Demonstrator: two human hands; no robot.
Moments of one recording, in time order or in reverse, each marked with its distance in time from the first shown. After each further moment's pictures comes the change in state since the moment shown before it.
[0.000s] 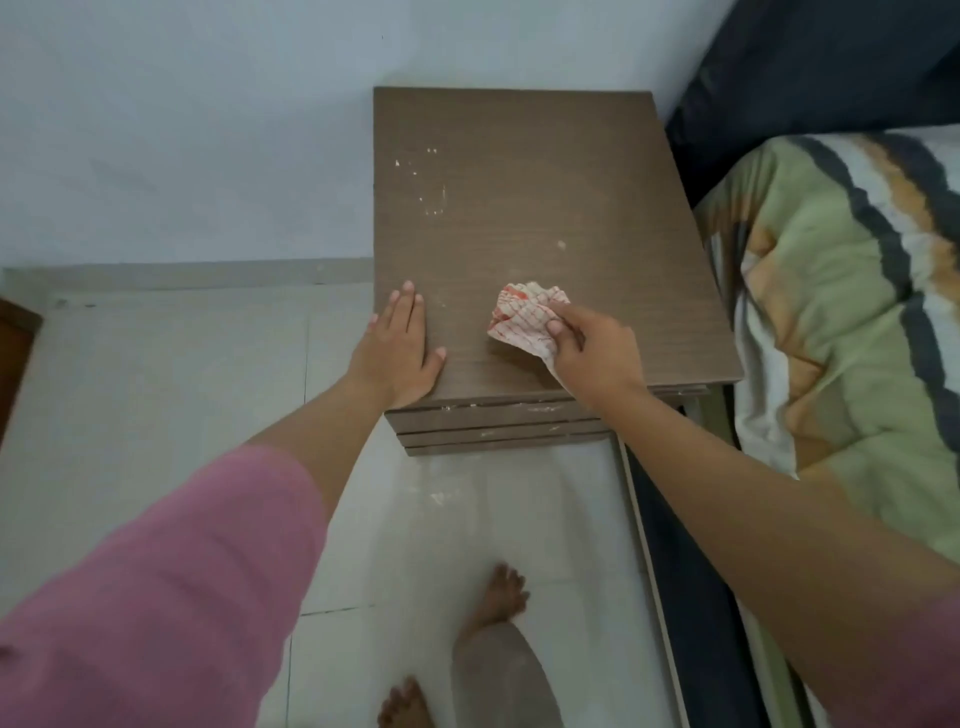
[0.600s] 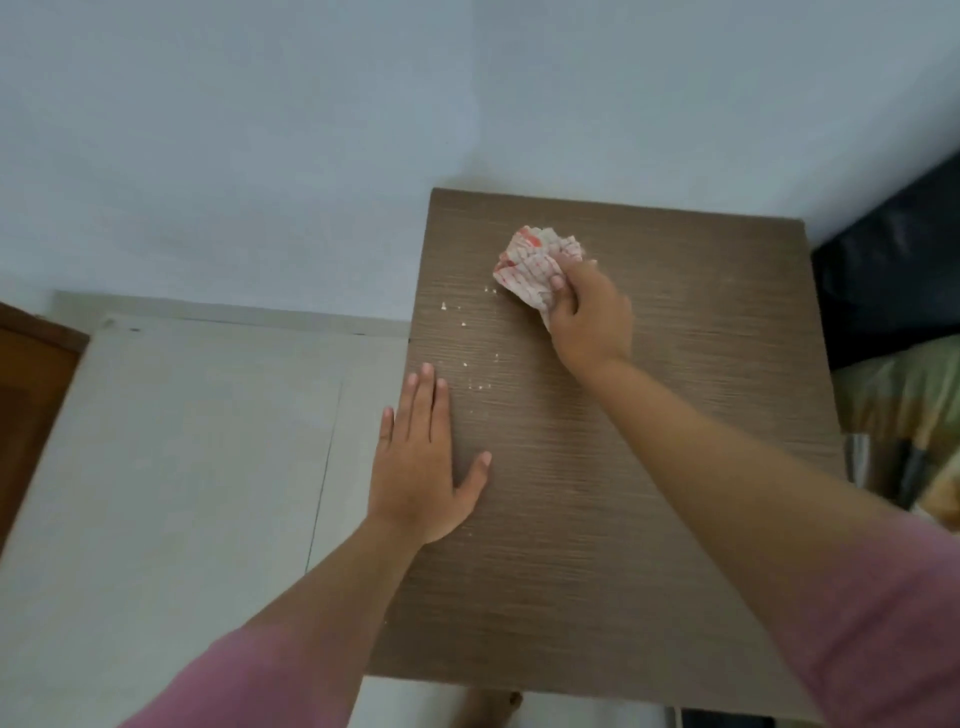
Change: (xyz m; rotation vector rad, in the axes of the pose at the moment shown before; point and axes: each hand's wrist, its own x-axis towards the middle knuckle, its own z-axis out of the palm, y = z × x) left_hand 0.121 -0.016 -0.020 -0.071 0.137 -0.233; right_hand 0.307 -0.048 0.072 0.060 0.021 -0.111
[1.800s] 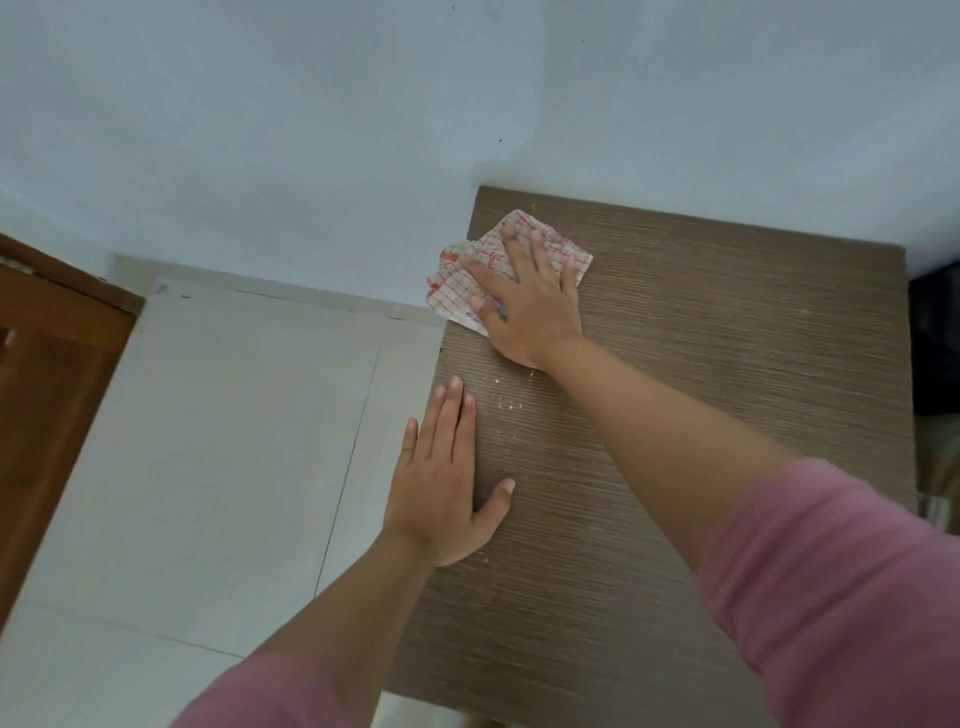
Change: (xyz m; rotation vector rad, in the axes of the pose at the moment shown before) left_hand 0.002 0.001 -0.003 -0.006 -0.081 -0.042; right_hand 0.038 -0.034 0.072 -0.395 -0.505 -0.339
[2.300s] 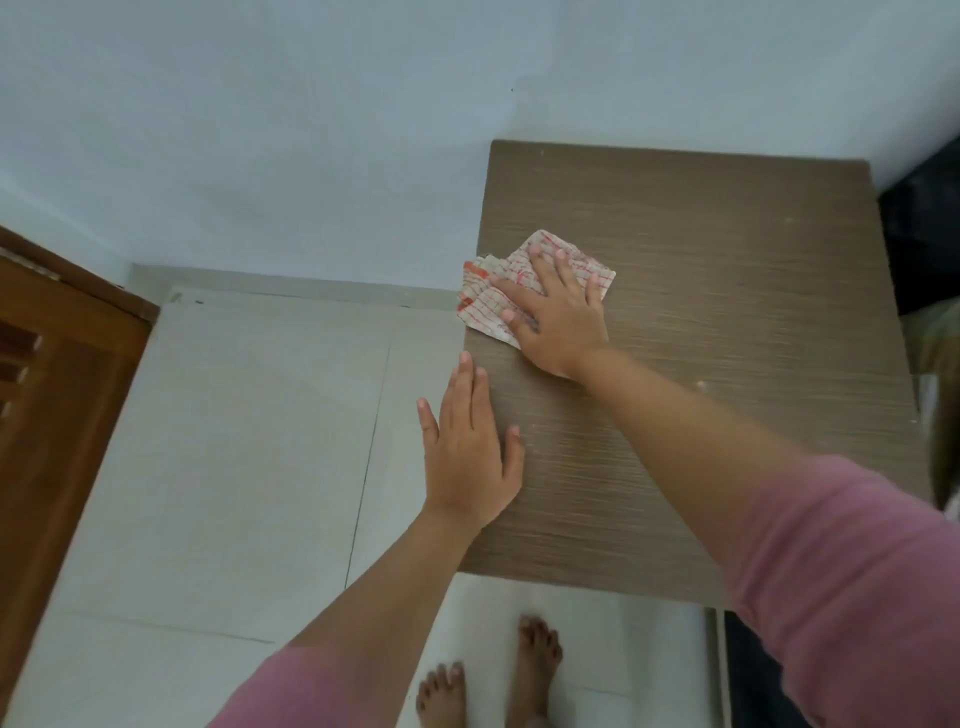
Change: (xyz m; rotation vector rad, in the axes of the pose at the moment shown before) left_hand -0.067 -0.006 0.017 -0.102 0.271 -0.010; right_hand -0.097 -0.028 0.037 0.018 0.052 0.093
